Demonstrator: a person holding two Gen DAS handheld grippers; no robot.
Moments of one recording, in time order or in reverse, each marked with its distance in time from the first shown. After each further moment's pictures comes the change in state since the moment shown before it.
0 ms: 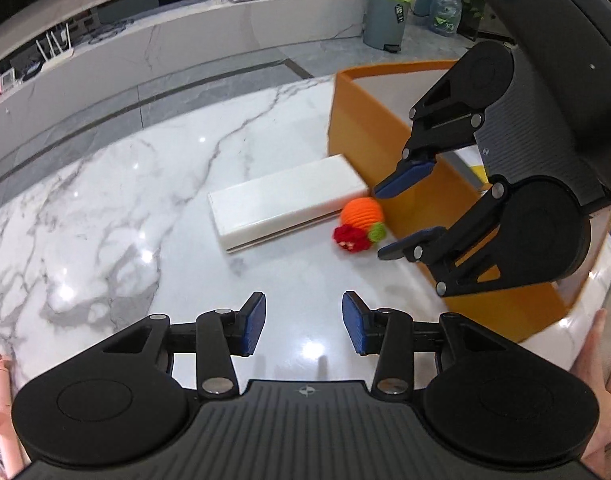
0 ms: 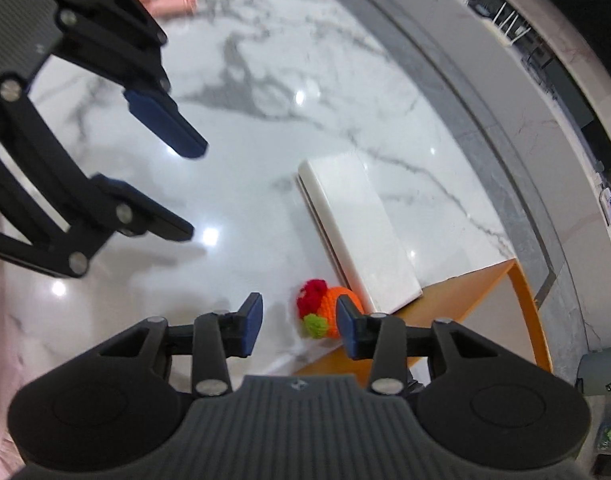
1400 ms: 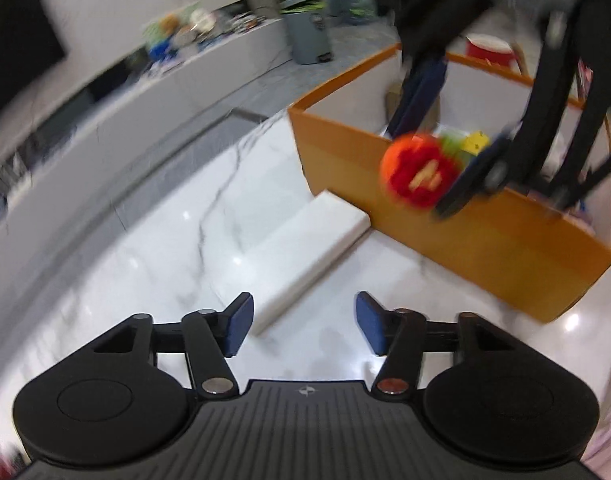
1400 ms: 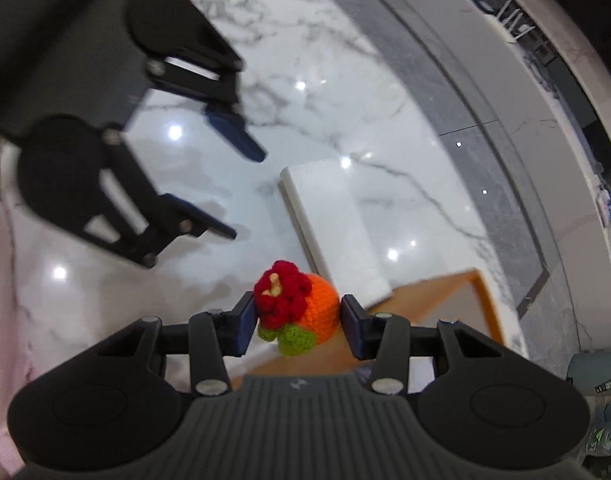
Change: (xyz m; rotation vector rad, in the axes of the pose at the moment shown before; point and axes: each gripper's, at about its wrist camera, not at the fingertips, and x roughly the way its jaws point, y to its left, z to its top) left arm 0.012 -0.016 0.026 0.452 -0.103 0.045; right arm -0.057 -0.022 0.004 -0.012 0.021 -0.001
